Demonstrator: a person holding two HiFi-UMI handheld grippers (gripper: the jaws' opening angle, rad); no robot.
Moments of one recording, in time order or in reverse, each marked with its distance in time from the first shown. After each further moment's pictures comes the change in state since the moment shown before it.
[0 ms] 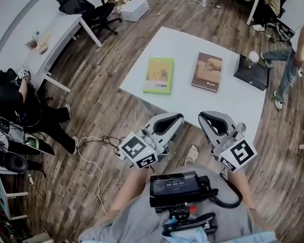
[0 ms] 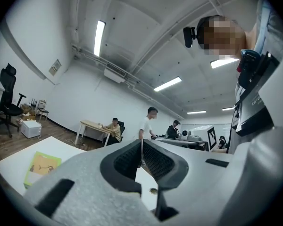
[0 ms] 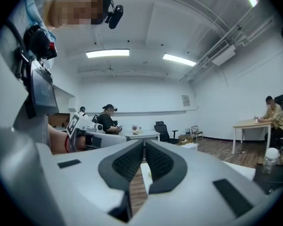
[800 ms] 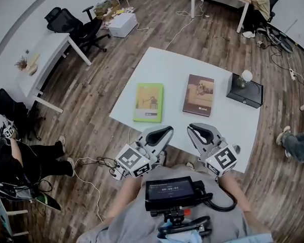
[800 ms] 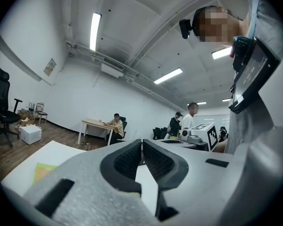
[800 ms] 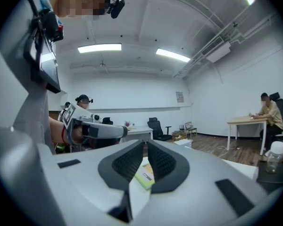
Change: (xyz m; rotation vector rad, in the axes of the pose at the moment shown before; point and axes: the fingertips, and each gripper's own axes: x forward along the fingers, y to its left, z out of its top) left arm 0.054 0.089 -0.014 0.076 0.077 -0.013; right arm 0.057 -0.087 -0.049 0.009 0.032 -0.071
